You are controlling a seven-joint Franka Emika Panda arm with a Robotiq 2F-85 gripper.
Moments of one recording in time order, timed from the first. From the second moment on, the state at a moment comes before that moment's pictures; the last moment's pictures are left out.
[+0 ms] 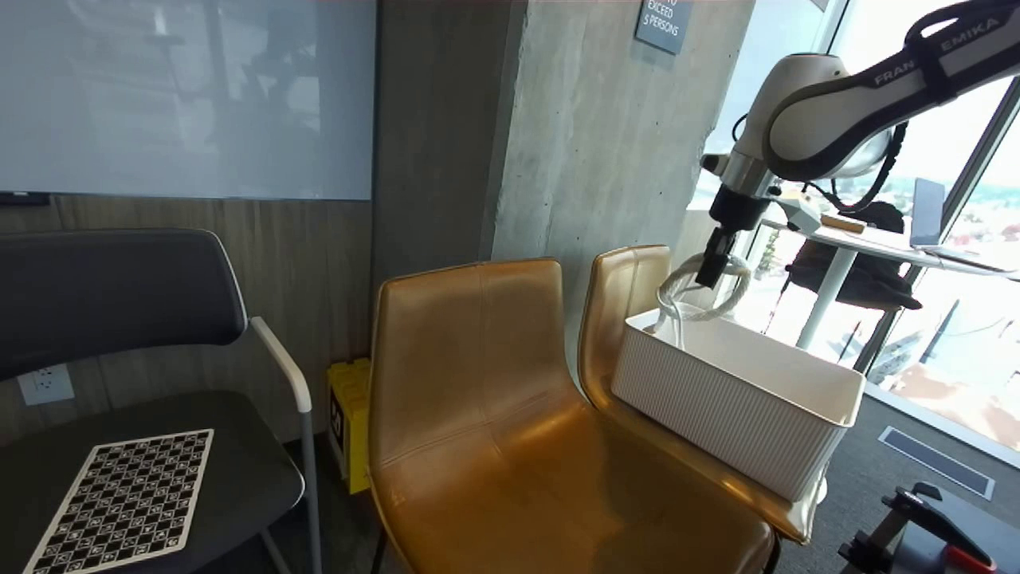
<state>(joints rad) -0.18 0.53 0.02 -1.69 -0.13 2.41 -0.55</state>
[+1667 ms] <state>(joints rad) 0.35 0.77 0.20 -0.95 -0.14 2.06 -0.53</state>
